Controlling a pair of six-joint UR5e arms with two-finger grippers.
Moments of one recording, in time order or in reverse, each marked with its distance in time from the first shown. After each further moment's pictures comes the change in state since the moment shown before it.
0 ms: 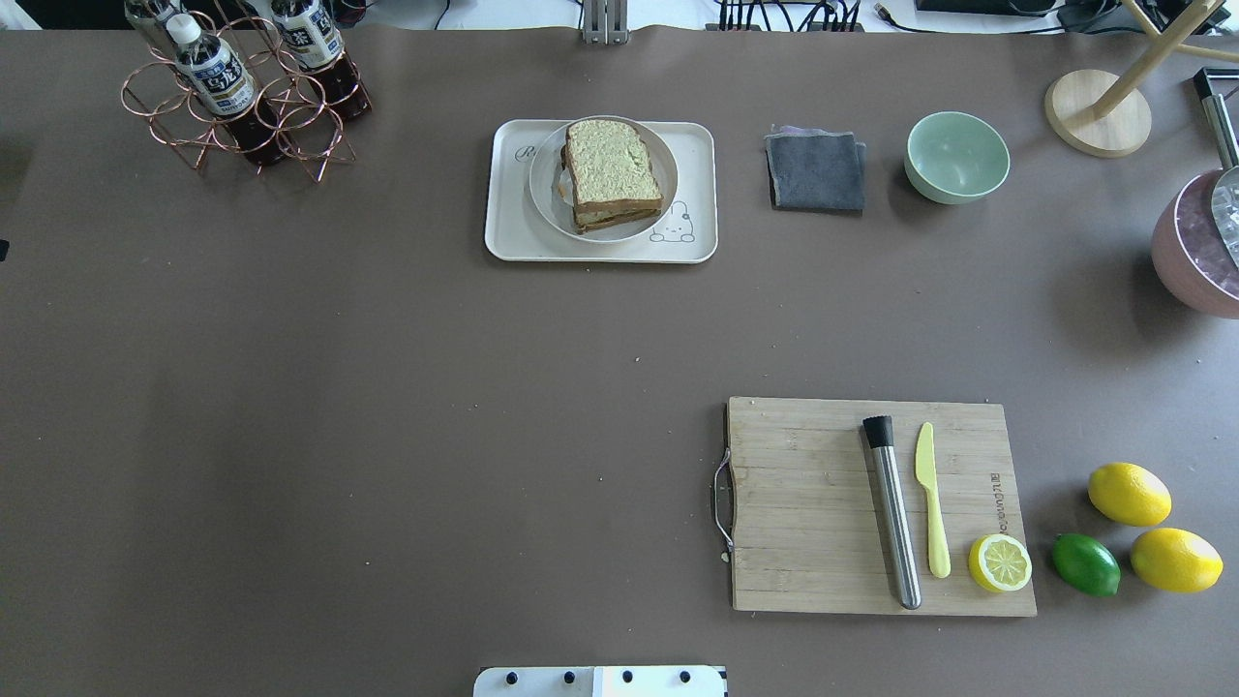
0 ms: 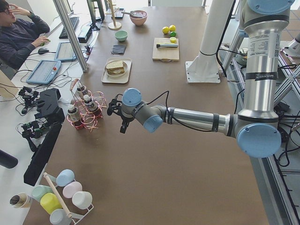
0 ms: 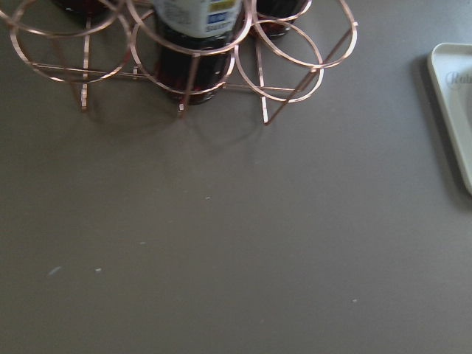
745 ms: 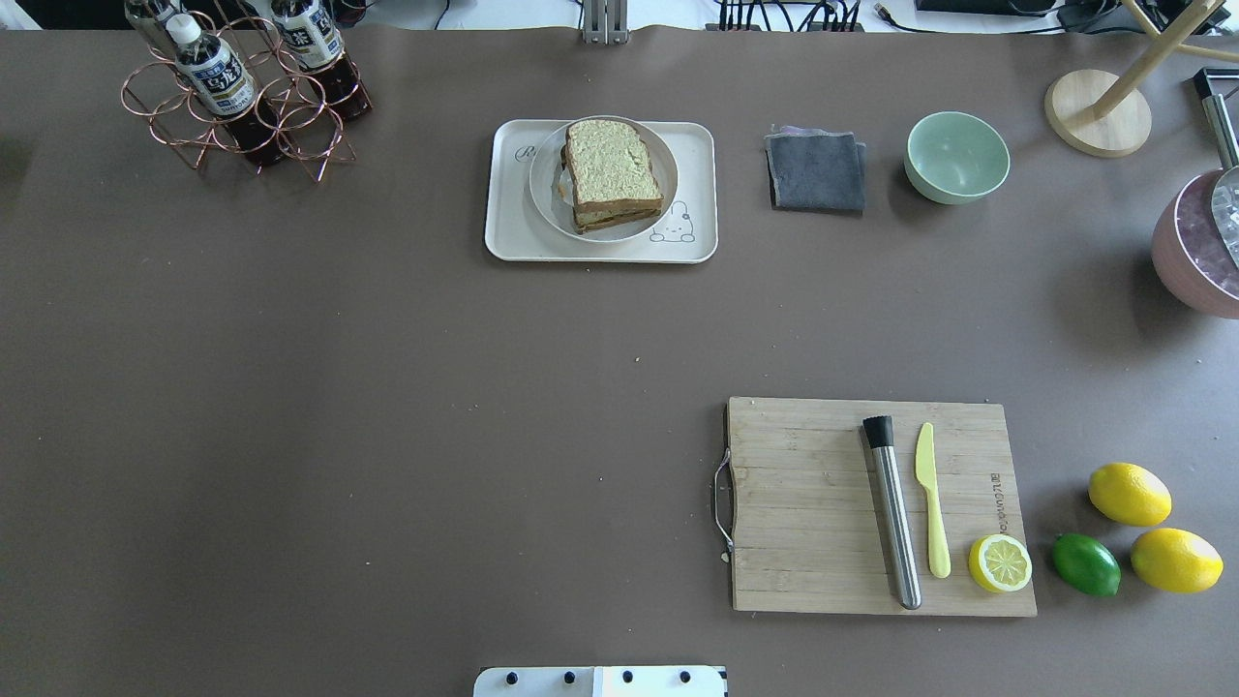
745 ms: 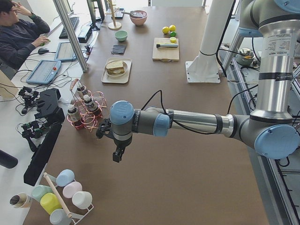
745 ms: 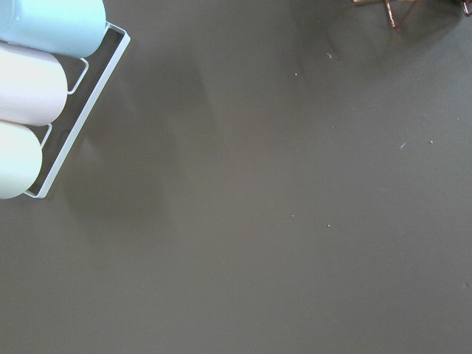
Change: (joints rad) left arm -0.275 -0.032 -0.002 0.488 0.007 0.550; right arm 0.000 -0.001 -0.014 0.000 0.006 0.000
